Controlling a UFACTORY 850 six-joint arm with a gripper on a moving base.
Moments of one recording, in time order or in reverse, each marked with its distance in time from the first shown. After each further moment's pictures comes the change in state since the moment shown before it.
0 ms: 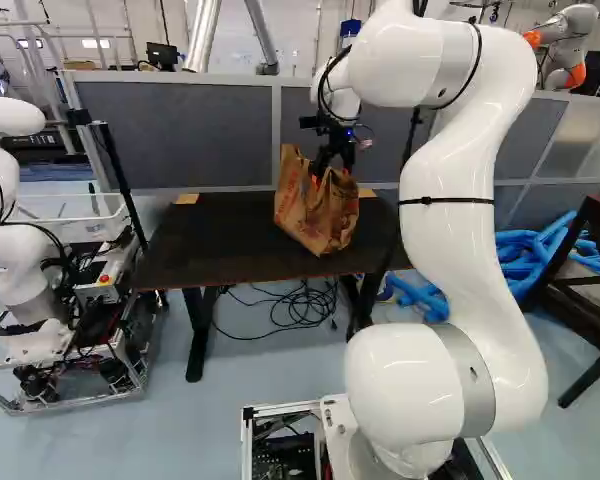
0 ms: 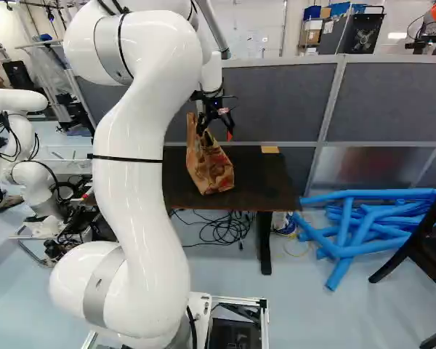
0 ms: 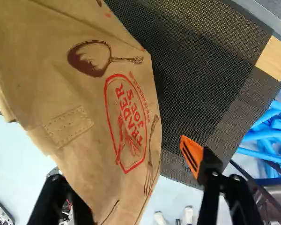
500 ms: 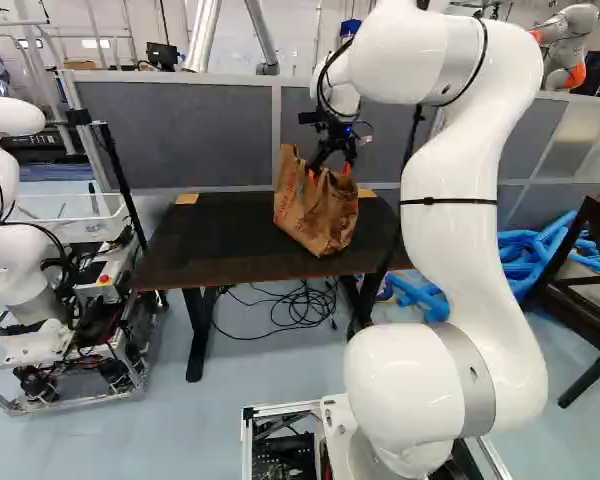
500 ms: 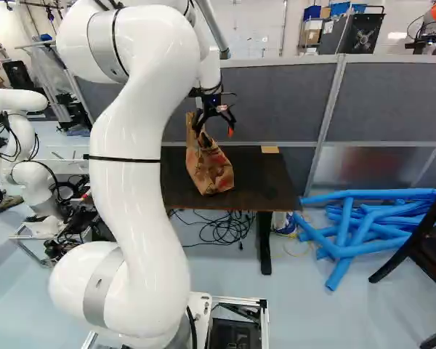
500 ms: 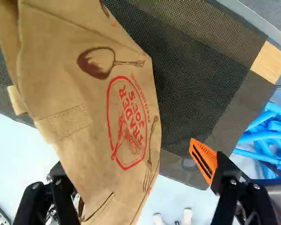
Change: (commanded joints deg) arm 0.8 2.0 0.3 0.0 0.0 0.0
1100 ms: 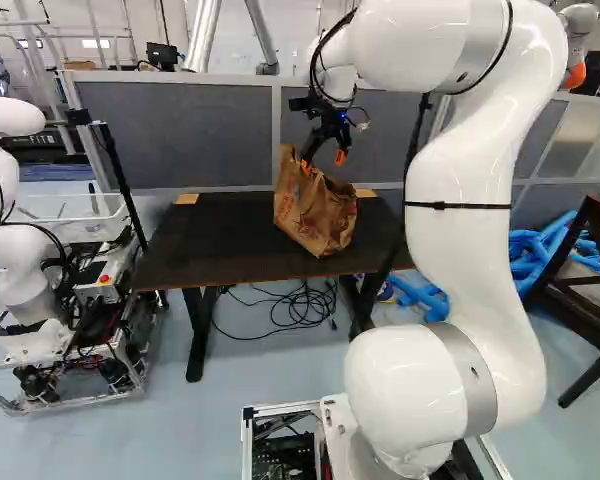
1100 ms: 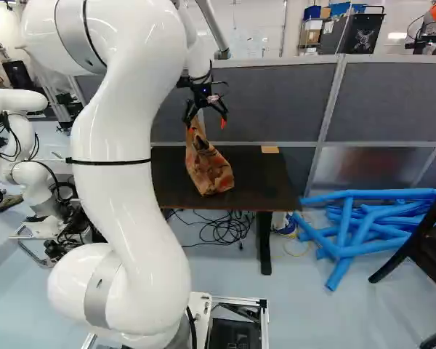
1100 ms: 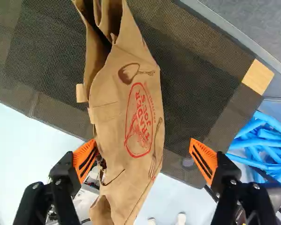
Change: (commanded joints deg) arm 2.8 5.7 2.3 -0.3 -0.2 0.0
